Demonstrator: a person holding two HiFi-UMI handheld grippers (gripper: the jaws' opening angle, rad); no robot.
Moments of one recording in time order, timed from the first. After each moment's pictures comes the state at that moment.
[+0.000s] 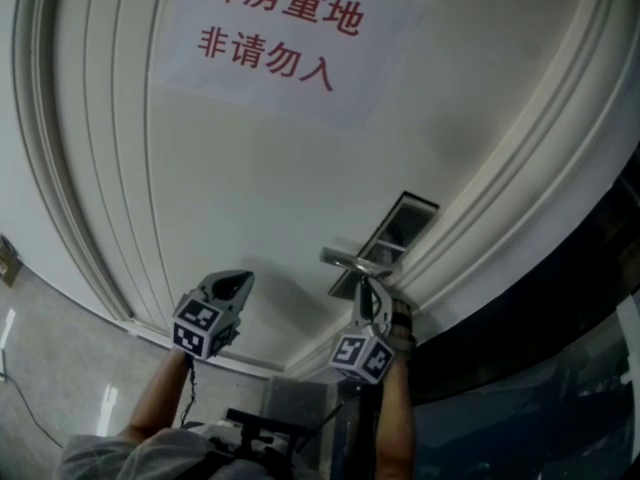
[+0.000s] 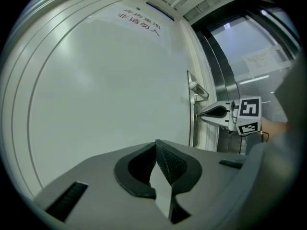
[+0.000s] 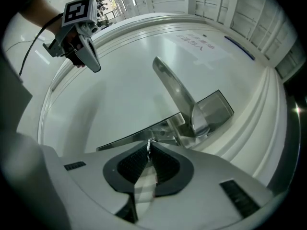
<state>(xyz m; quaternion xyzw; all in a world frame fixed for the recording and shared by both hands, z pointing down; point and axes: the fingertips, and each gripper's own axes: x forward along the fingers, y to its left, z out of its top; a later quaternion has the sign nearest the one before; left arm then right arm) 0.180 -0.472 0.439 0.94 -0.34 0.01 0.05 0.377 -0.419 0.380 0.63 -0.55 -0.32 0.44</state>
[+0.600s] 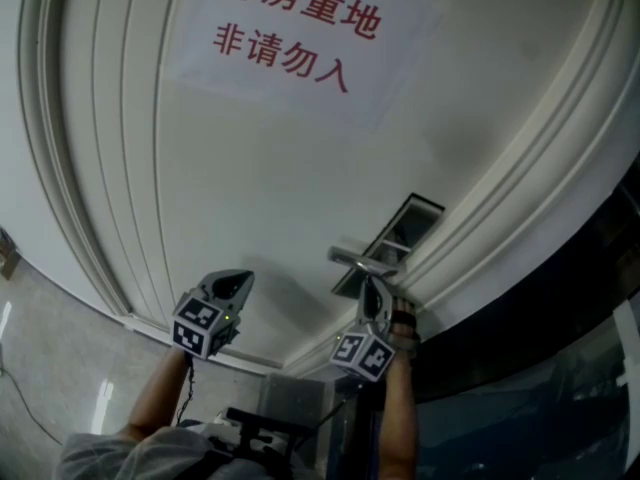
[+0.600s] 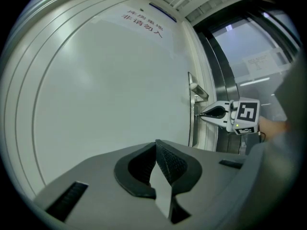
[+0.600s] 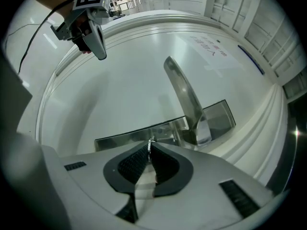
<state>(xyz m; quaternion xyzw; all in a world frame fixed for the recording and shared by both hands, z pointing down) 0.169 -0.470 0.445 0.94 -0.34 0.01 0.06 0.377 -0.420 0.382 0.61 -0.50 -0.36 0.49</state>
